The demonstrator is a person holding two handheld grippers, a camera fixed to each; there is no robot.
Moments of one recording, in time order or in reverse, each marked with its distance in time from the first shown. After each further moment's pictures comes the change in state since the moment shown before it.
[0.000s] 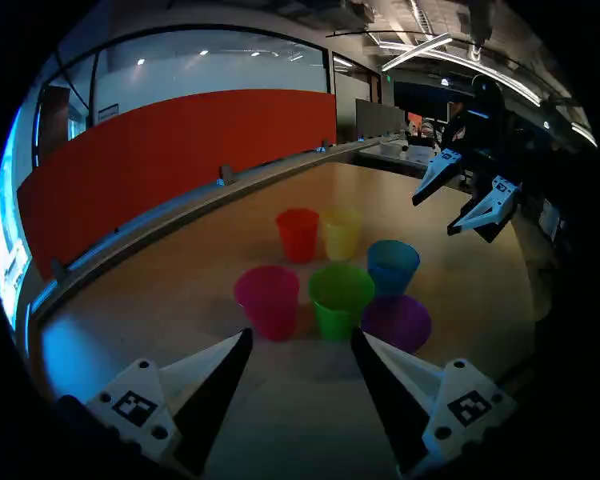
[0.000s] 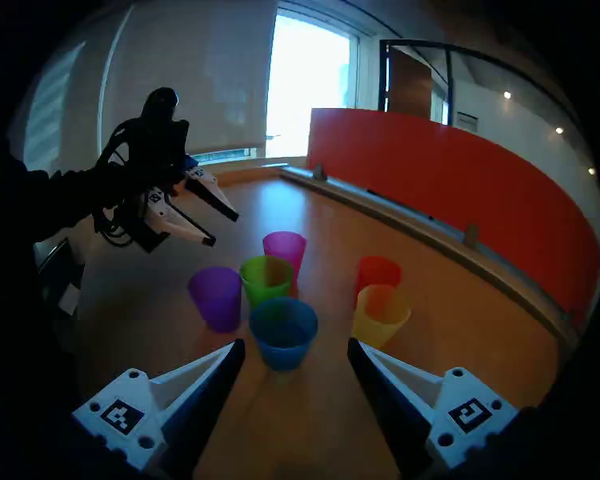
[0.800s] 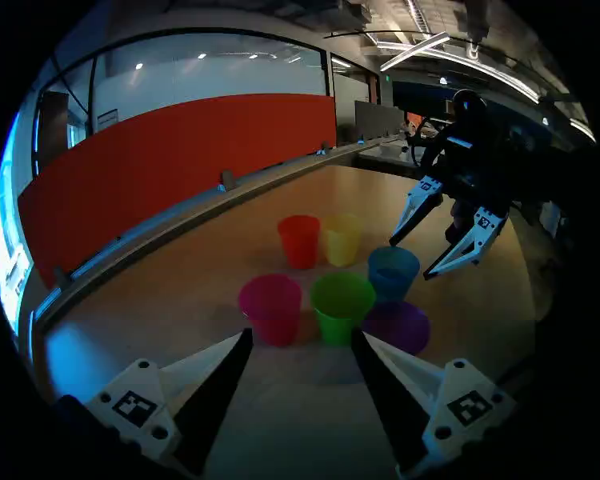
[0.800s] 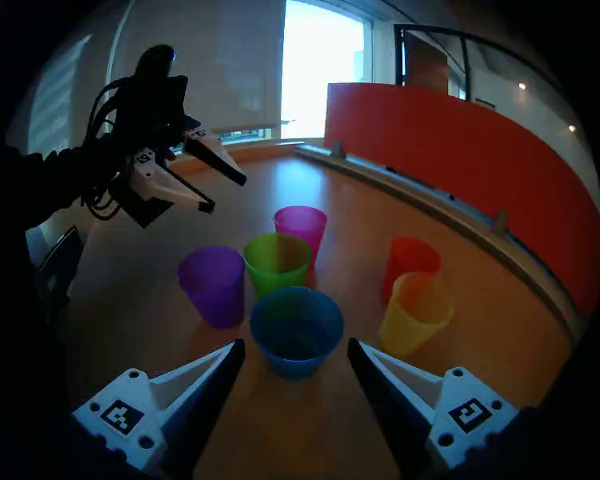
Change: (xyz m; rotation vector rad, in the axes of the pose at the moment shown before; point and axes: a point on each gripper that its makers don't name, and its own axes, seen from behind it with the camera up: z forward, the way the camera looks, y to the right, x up) left arm 0.009 -0.002 -0.003 0.007 0.005 0.017; right arm -0.021 -0.012 0.061 0.072 -0.072 -0.013
